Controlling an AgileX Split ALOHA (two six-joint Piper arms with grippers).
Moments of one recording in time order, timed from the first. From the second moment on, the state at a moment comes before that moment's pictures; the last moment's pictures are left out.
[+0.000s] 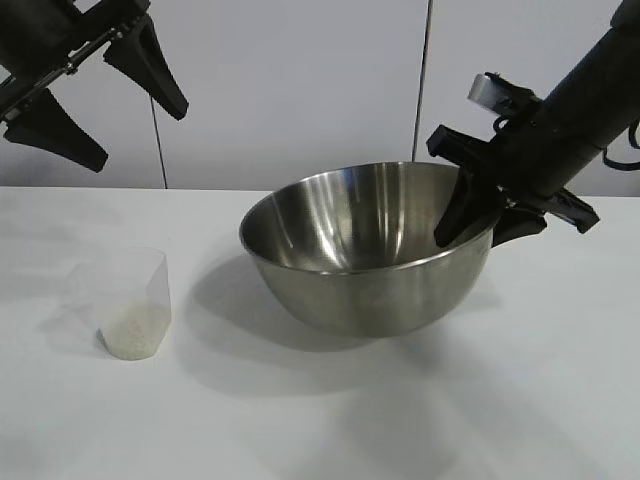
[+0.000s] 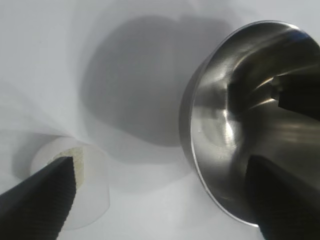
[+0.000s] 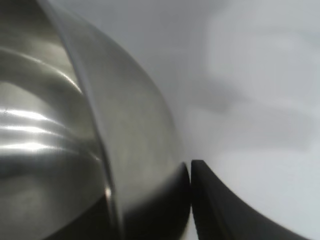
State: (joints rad) left arm -0.15 1.80 -1.41 -0.68 0.97 0.27; right arm 0.13 1.94 -1.24 0.65 0.73 -0.39
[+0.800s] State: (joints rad) left arm -0.15 1.80 -1.41 -0.68 0.96 0.27; right arm 0.20 2.04 -1.25 0.71 0.69 -0.39
